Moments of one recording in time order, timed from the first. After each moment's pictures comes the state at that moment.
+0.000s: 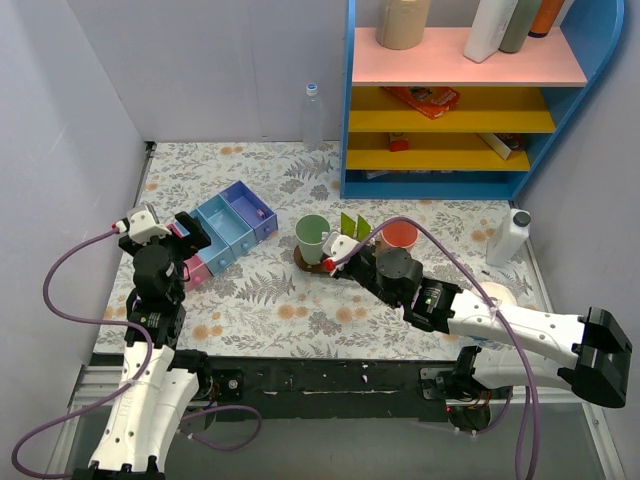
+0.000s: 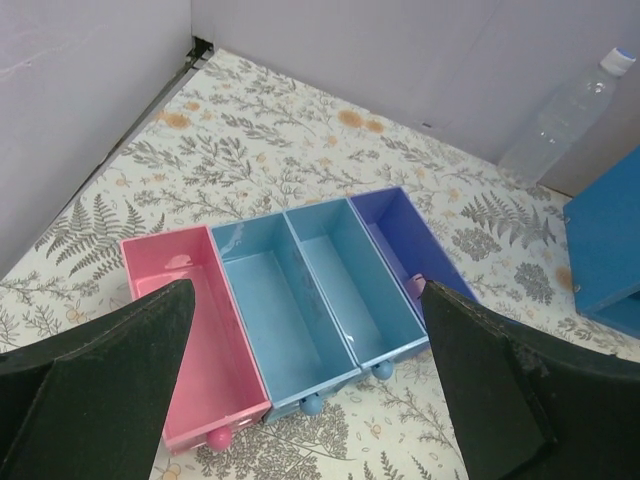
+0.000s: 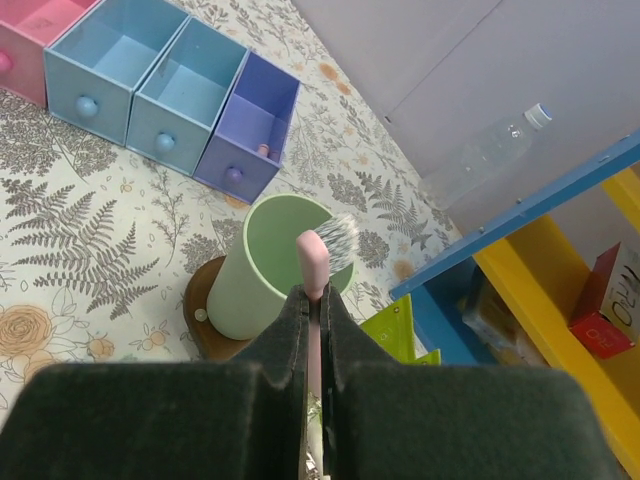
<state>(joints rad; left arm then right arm) -0.08 0.55 0.57 -0.11 -0.34 -0.29 1.14 1.09 0.74 0.26 0.31 -0.49</state>
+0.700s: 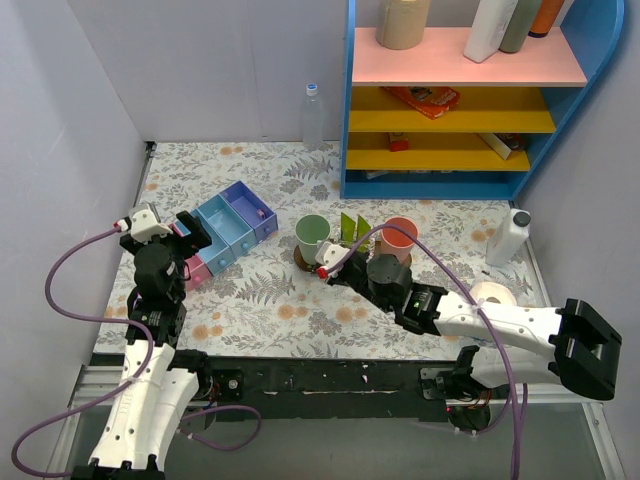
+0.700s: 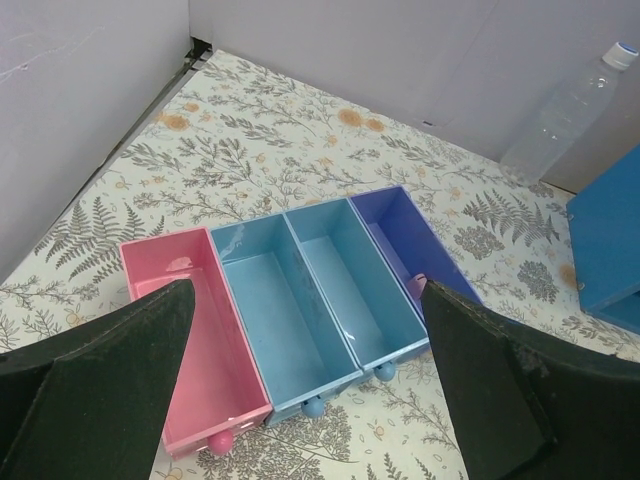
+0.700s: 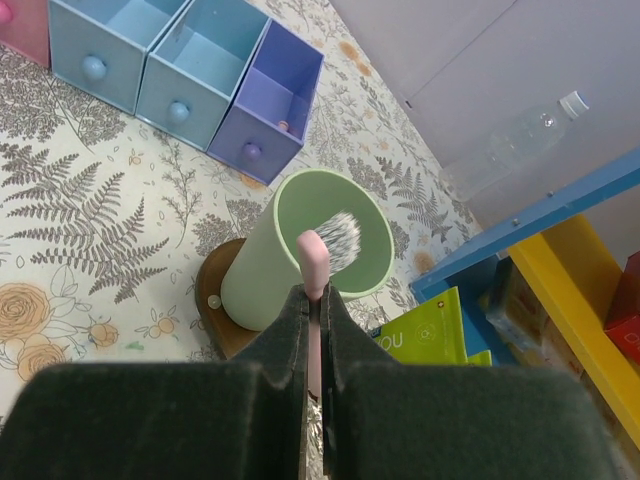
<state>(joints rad) -0.08 0.55 0.57 -0.09 -0.33 -0.28 1.14 1.17 0.66 0.39 0.29 -0.50</state>
